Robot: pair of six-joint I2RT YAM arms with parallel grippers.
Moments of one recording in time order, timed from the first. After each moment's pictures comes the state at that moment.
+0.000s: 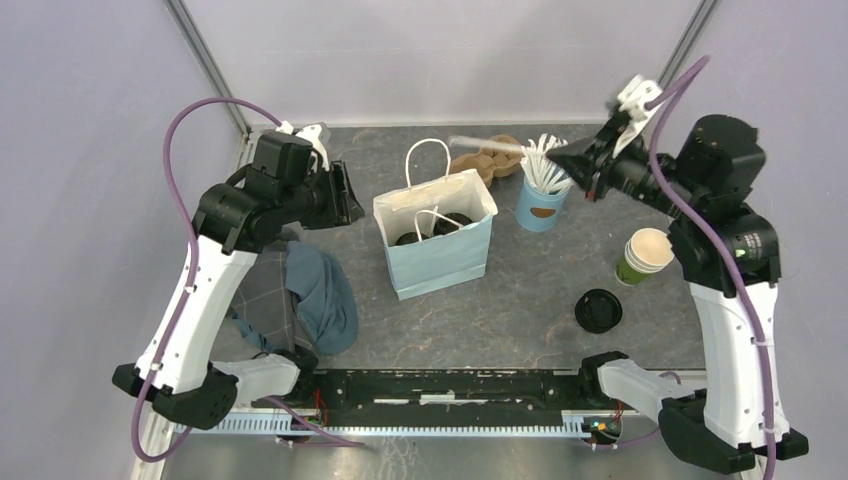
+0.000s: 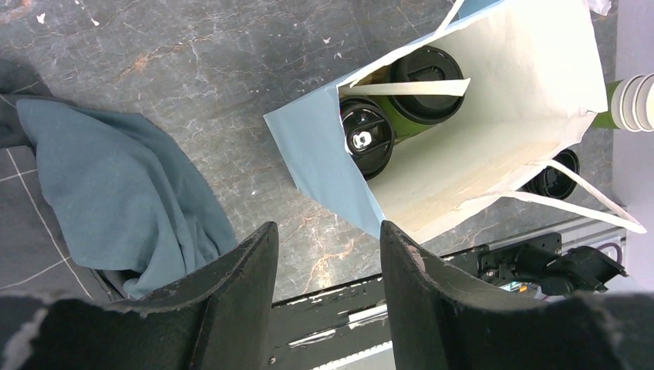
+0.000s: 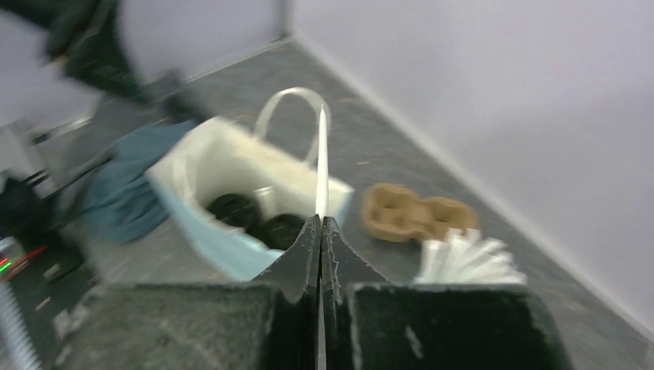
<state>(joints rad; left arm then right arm) -0.46 1.21 1.66 -1.20 0.01 -0.47 0.22 1.09 1.79 -0.79 -0.53 -0.18</state>
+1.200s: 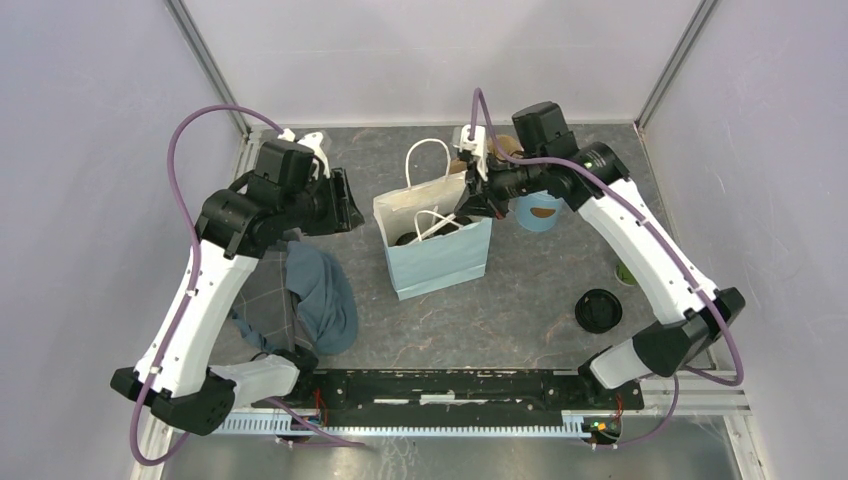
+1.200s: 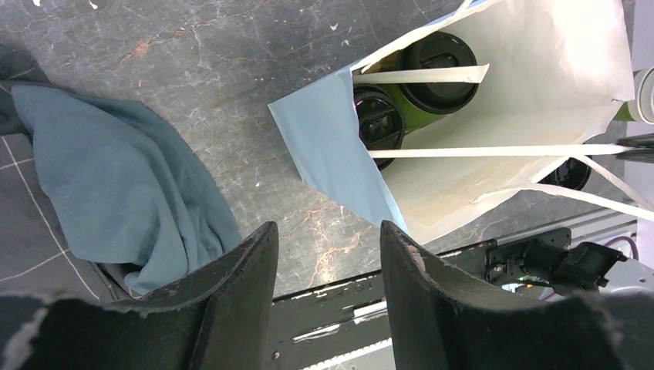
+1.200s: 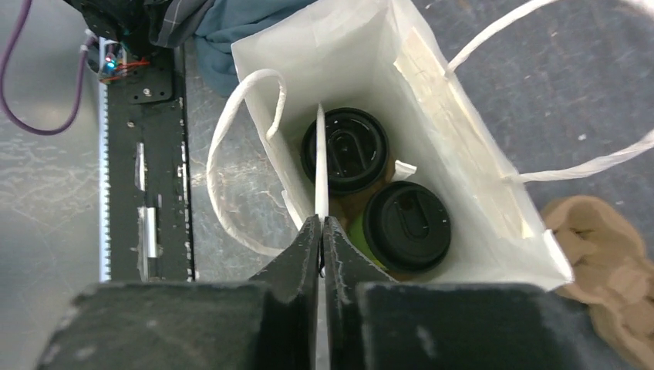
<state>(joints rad) -0.46 1.18 1.60 -1.19 0.01 -0.47 0.55 1.48 1.73 -0.97 -0.75 -0.53</state>
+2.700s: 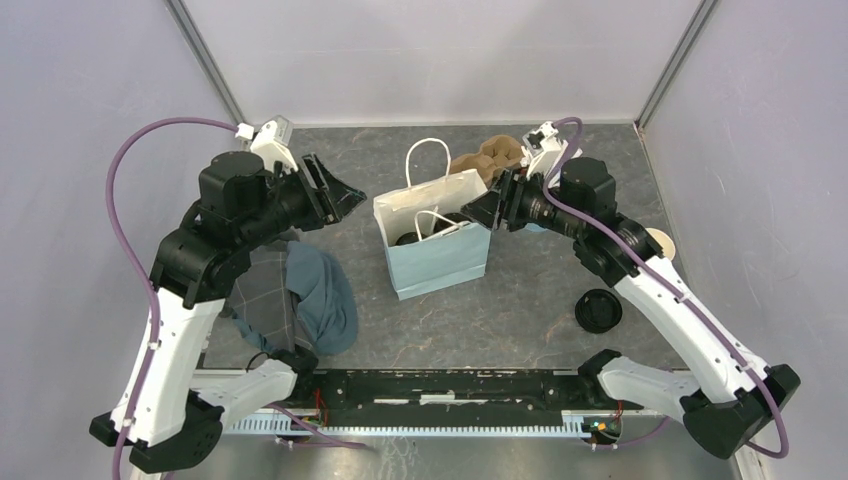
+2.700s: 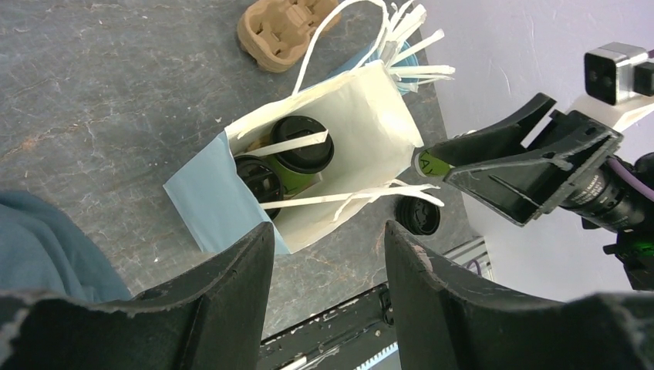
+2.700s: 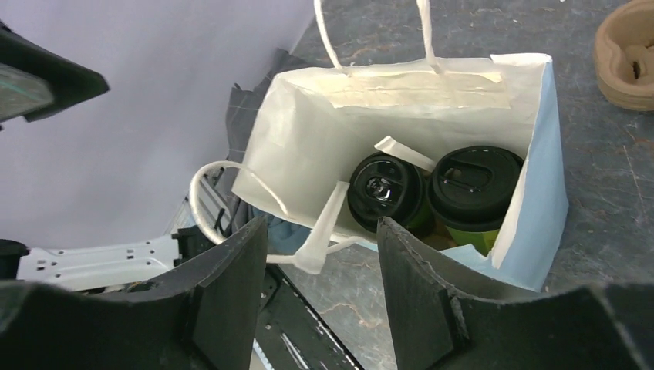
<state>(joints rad) -0.46 1.00 1.59 -0.96 0.12 -0.62 0.56 1.08 1.17 -0.35 -0.34 0.55</state>
